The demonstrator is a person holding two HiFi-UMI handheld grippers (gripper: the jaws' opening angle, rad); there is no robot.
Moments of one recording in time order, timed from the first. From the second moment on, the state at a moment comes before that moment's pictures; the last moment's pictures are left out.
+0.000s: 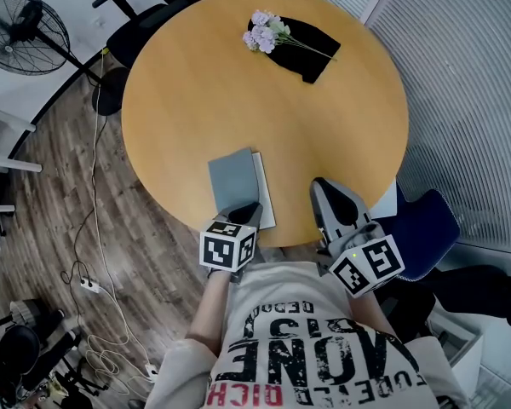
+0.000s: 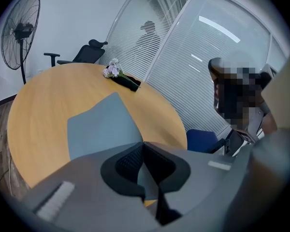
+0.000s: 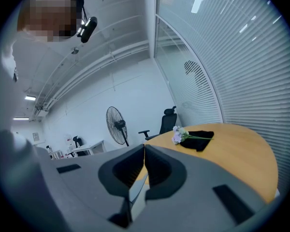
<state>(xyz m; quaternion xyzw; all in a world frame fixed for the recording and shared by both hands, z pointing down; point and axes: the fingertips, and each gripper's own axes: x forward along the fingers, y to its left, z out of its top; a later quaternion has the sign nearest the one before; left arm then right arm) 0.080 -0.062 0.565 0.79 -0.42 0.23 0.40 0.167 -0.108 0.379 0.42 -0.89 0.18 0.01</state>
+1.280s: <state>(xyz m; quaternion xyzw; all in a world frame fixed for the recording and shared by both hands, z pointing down) 0.107 -0.073 0.624 0.79 -0.40 0.24 0.40 0.178 -0.103 0.378 0.44 -0.88 0.19 0.01</state>
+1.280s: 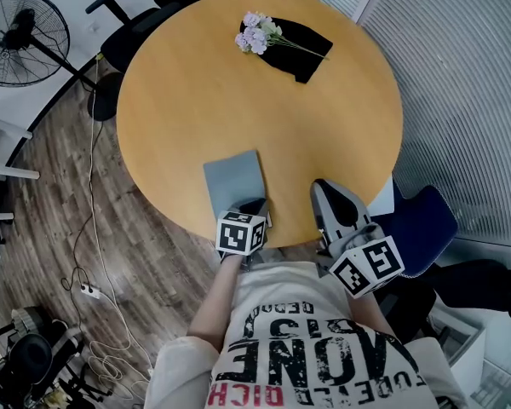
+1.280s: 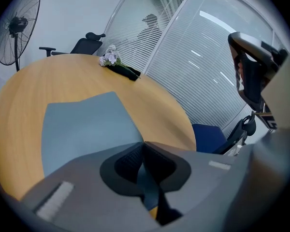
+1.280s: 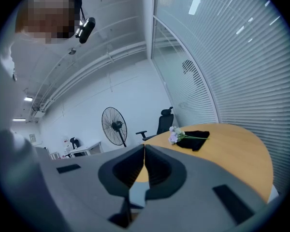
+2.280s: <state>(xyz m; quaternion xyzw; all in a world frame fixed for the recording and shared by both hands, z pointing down) 0.111 -0.075 0.642 0.78 -0.40 0.26 0.41 0.190 -0.099 0.379 0.45 -0.87 0.19 0.01</state>
